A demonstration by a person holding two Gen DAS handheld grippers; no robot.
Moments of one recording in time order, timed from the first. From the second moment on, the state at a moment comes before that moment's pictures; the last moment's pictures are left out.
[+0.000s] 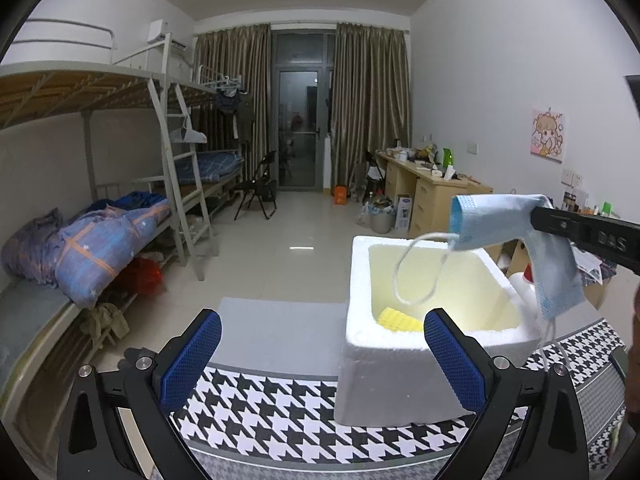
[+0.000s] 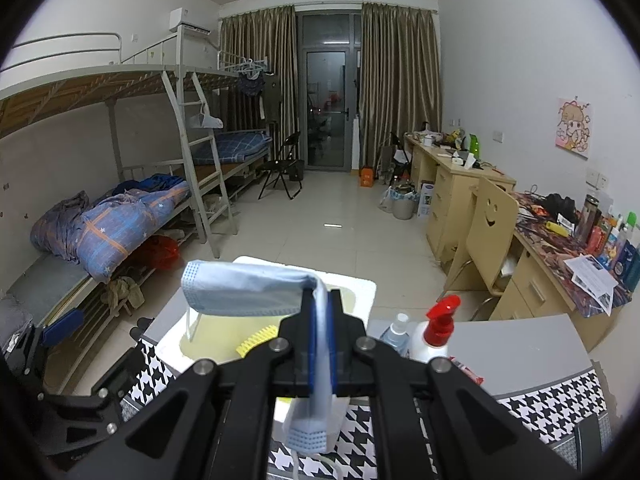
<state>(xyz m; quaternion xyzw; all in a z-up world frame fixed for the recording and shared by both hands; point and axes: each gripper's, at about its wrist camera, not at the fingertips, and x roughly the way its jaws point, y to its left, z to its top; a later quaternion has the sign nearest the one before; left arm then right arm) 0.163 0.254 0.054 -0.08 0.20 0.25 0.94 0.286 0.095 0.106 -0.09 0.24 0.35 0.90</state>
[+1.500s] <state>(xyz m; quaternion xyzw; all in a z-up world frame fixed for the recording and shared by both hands) 0.147 0.229 0.023 -0.08 0.18 0.21 0.96 0.321 0.130 0.069 -0.13 0.32 0.30 0.89</state>
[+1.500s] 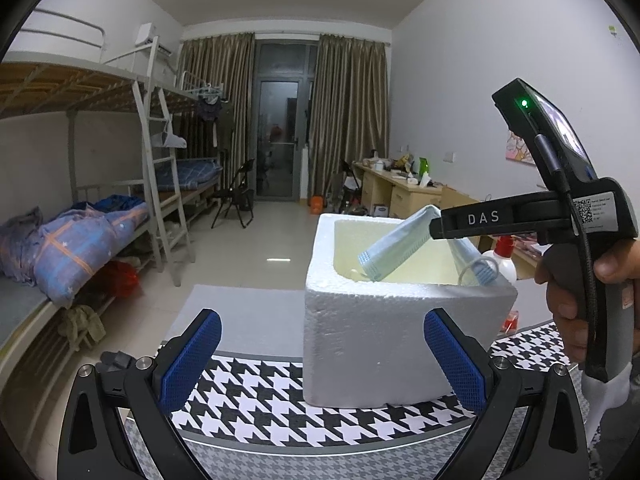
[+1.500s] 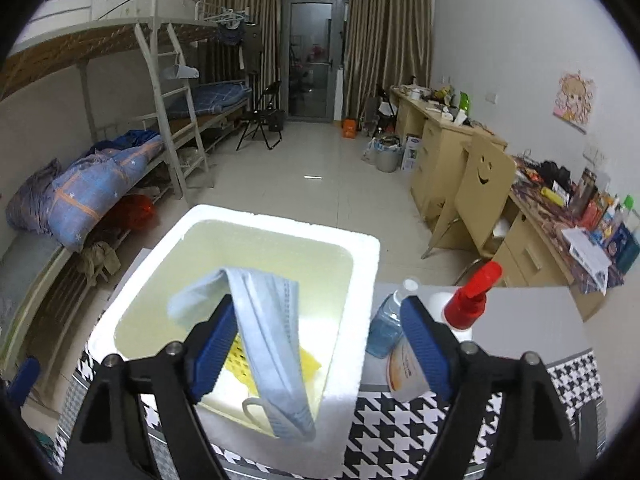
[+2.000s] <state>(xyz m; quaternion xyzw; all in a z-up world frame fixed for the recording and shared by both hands) 0.150 0.235 0.022 -0.09 0.17 0.19 0.96 0.332 0.134 0.079 -0.08 0.35 0.35 0.86</state>
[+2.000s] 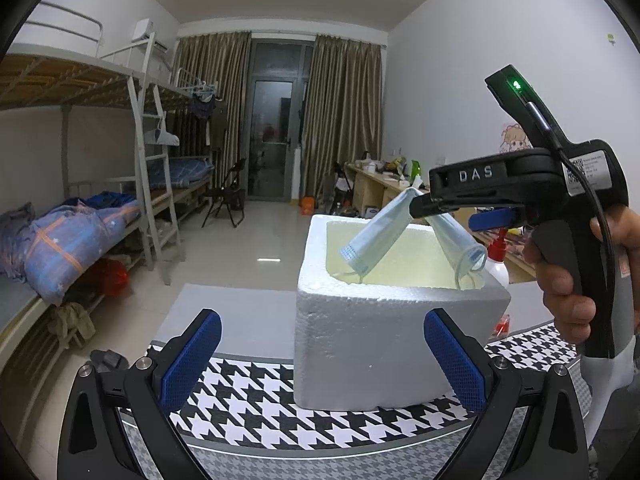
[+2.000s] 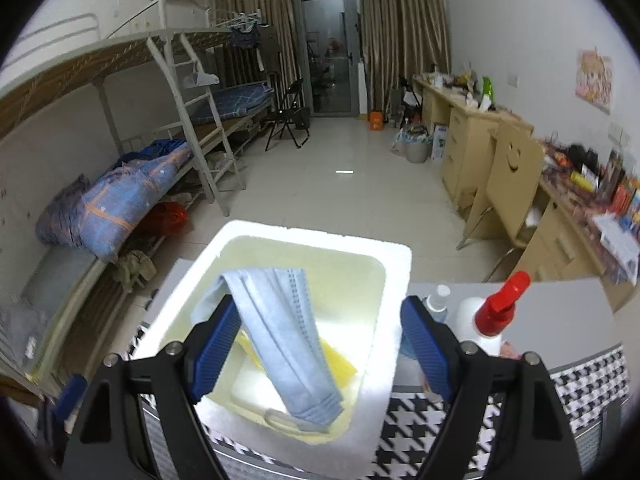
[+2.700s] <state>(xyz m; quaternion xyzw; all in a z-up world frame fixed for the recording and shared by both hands) 0.194 0.247 0.047 -0.04 0.19 0.17 0.97 0.335 0.126 0.080 -0.05 0.38 0.38 0.84</state>
